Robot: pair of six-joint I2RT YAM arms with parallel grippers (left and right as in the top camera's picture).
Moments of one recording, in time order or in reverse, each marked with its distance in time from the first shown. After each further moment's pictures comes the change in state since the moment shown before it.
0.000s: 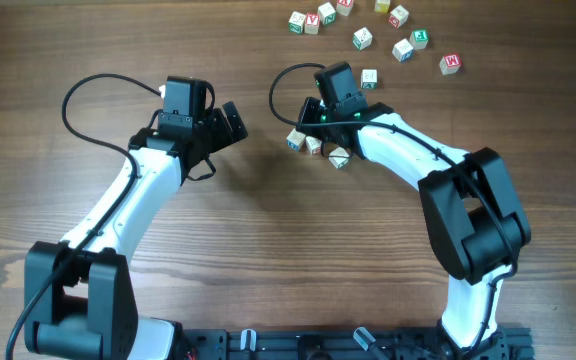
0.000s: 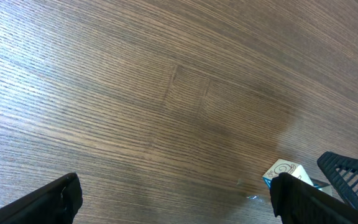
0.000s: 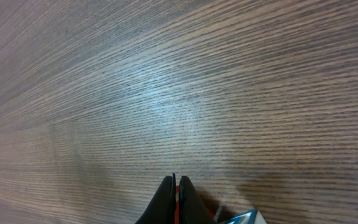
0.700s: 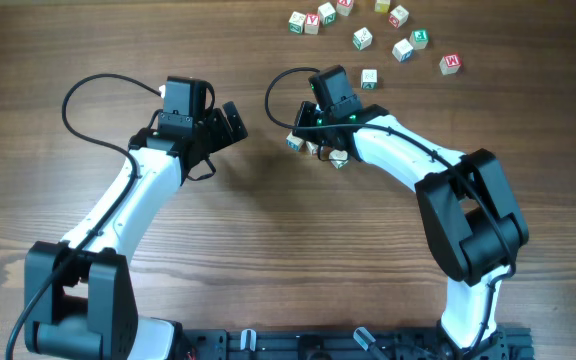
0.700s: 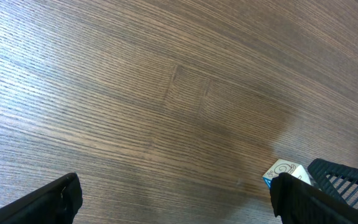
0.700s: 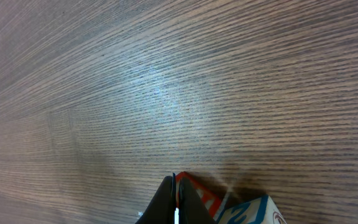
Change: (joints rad) left arm 0.000 0.000 0.000 0.000 0.000 0.000; right arm 0.019 0.000 0.000 -0.022 0.000 0.007
